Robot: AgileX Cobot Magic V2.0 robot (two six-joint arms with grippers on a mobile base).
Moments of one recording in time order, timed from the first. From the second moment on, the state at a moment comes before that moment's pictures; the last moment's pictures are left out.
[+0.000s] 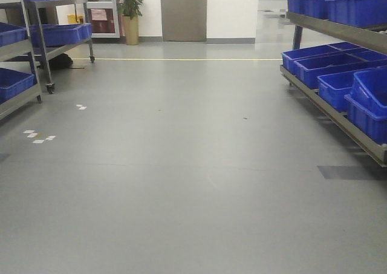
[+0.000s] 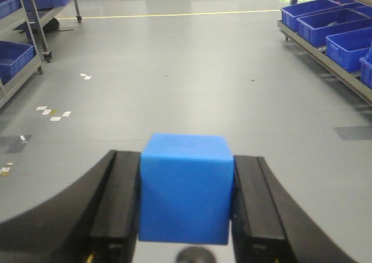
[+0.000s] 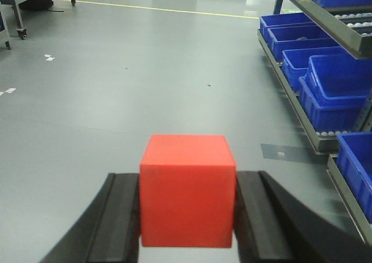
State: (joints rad) left arm -0.16 0.47 -0.48 0.06 0.26 -0.04; right arm 0.04 0.43 -0.46 0.05 0.25 -0.07
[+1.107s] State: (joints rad) left arm -0.16 0.47 -0.48 0.06 0.26 -0.04; right arm 0.04 0.43 -0.46 0.05 0.25 -0.07
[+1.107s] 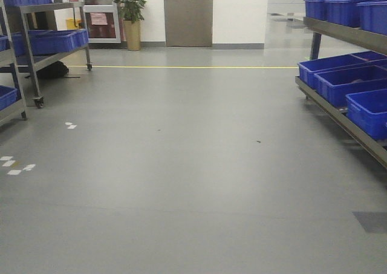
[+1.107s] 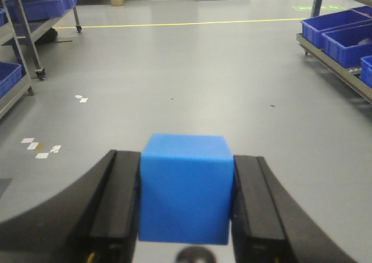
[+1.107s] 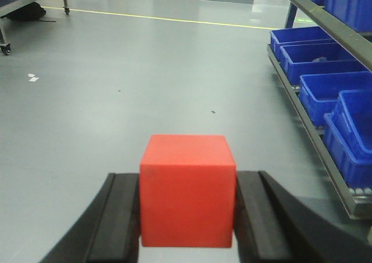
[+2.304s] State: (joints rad) left arm -0.16 0.47 -0.48 0.06 0.26 -0.04; right arm 0.04 0.43 -0.46 0.05 0.25 -0.07
